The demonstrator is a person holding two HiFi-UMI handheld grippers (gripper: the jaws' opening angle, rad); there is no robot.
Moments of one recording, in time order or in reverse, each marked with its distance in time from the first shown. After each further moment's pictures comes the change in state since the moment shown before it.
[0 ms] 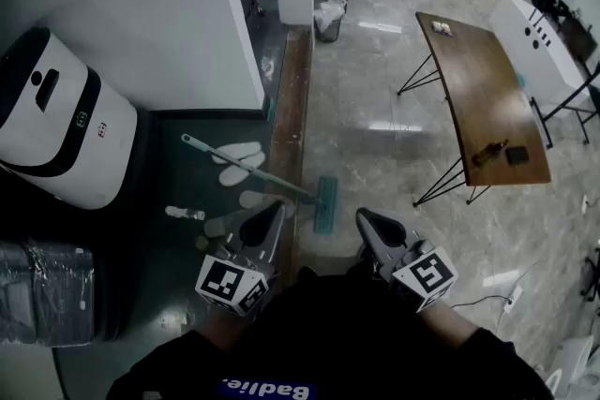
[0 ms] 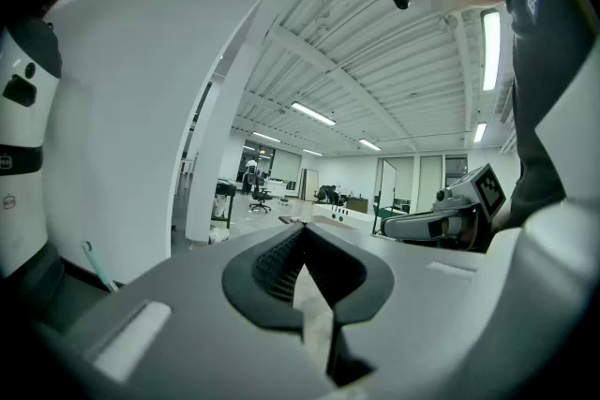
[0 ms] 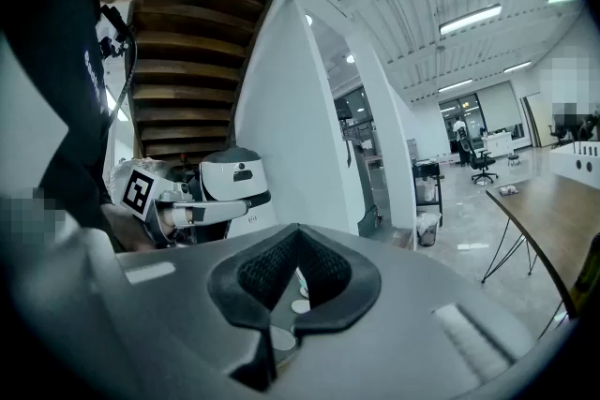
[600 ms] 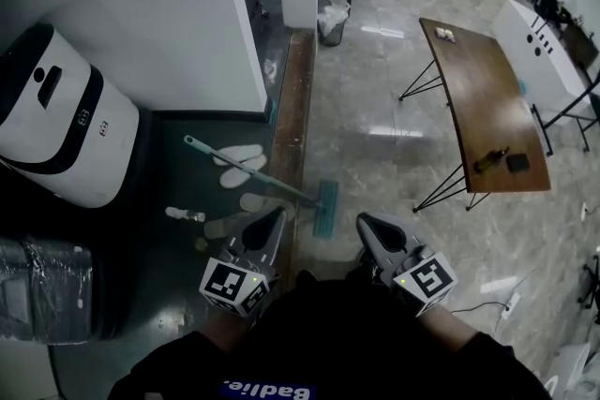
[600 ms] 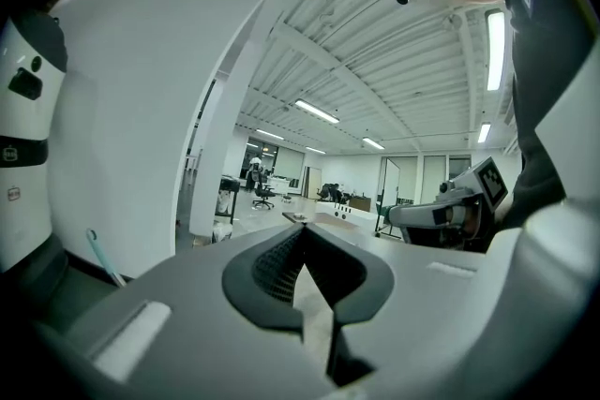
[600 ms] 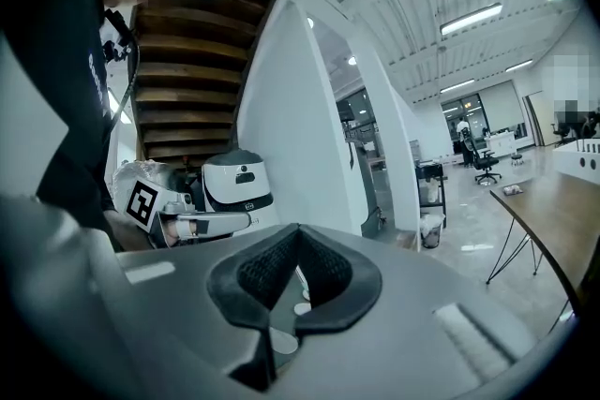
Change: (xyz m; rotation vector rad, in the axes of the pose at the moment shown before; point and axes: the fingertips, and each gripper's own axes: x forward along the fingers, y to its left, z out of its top) left arm -0.003 0.010 -0.018 -0.025 0.012 0.018; right arm 0.003 0.003 0.003 0.006 -0.017 0.018
